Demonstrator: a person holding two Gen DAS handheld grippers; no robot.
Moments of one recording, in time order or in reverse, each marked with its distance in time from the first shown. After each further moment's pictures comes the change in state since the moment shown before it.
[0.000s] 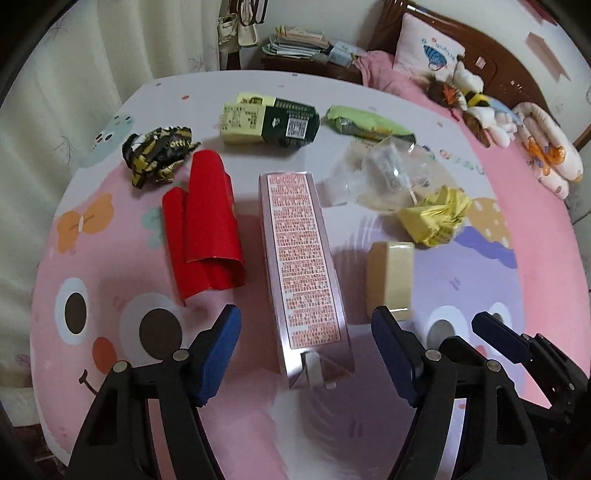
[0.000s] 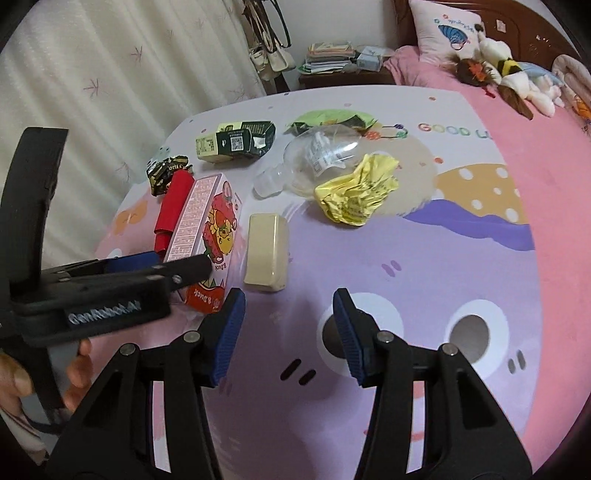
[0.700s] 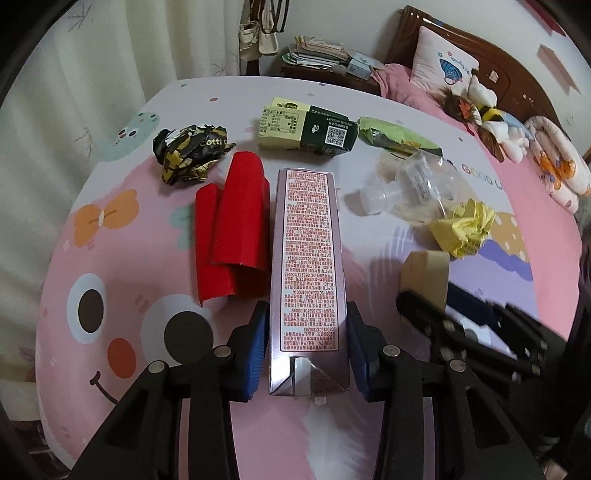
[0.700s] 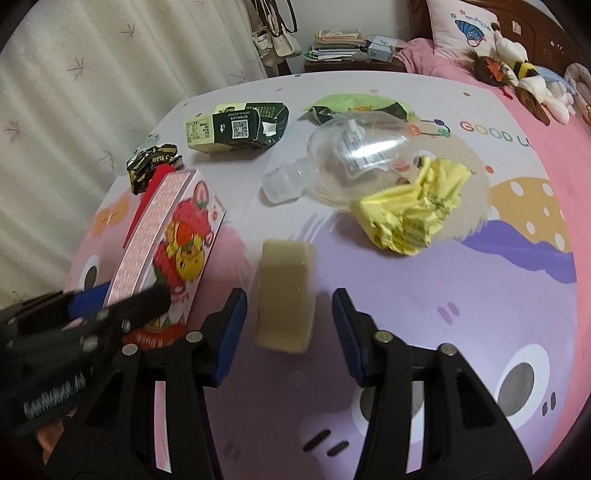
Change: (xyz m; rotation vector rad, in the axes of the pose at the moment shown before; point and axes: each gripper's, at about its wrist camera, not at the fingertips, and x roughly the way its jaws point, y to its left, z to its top) left arm -0.003 0.023 -0.007 -0.042 -0.055 0.035; right arm 0.069 0.026 0.025 -0.033 0.040 -0.030
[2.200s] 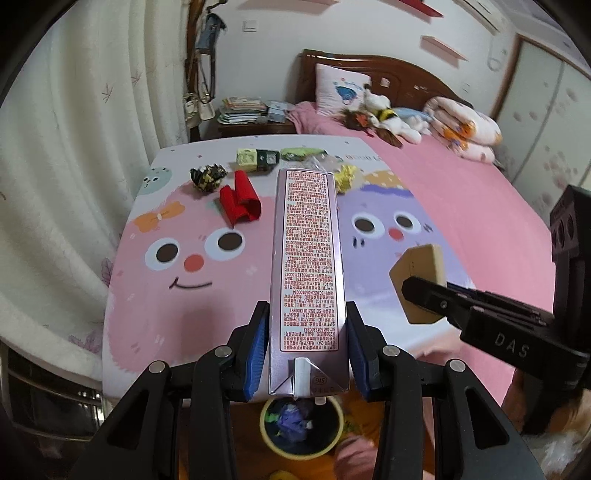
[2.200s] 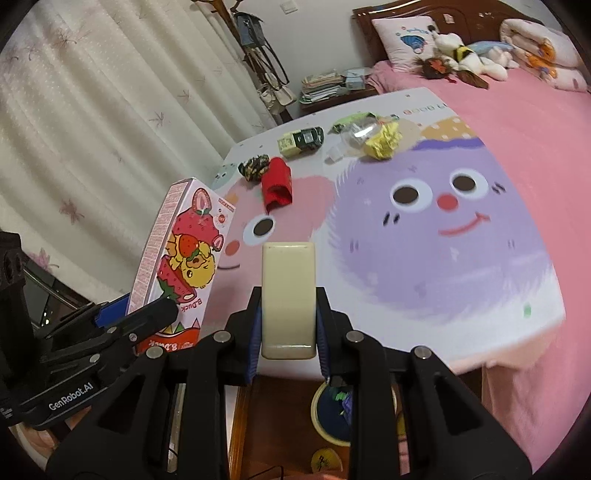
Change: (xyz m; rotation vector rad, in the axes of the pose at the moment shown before) left arm -0.266 0.074 -0.224 0.319 -0.195 -0.198; right arm -0.239 0.118 -0.212 0.245 -0.214 0.076
